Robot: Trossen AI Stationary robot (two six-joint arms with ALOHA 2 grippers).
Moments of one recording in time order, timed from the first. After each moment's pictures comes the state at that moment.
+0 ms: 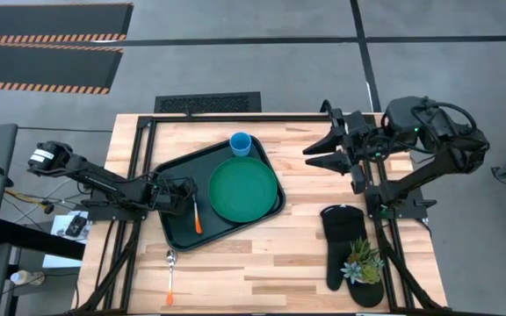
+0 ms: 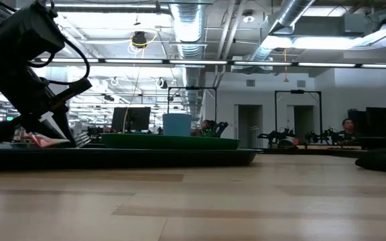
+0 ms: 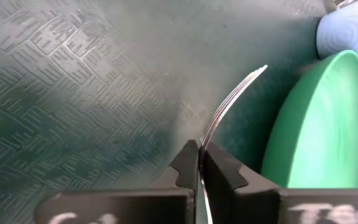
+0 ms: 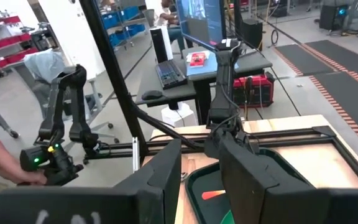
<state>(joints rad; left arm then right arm) -0.24 1.08 0.28 -0.28 -0.56 -2.14 0.17 1.26 1.83 -0.72 0.03 0.20</state>
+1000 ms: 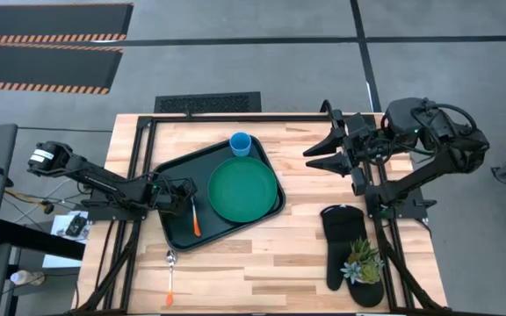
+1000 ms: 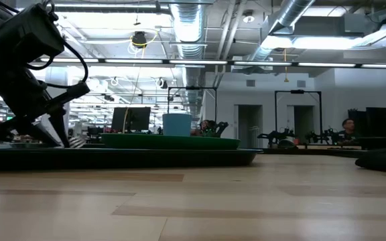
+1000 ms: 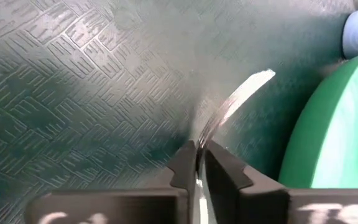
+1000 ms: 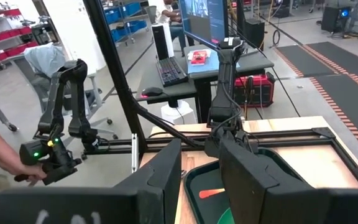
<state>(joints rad) -0.23 1.08 0.28 -0.32 -0.50 -2.17 0.18 1.26 1.83 -0.73 0.03 0.17</state>
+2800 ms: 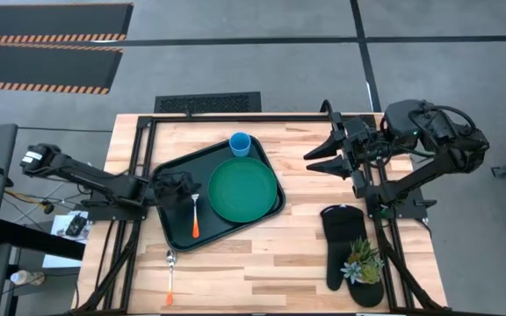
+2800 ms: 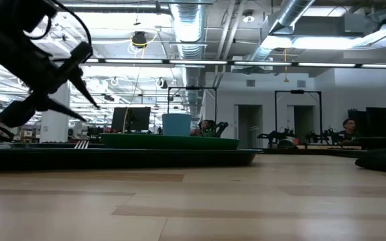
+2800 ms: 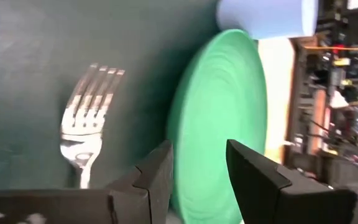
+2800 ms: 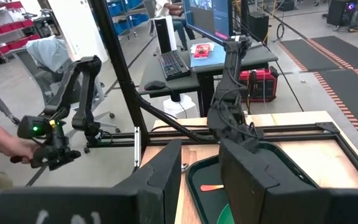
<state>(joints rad) -0.23 0.85 0.28 -0.20 -0.59 -1.92 0.19 1.26 1.83 -0.75 0.03 0.18</state>
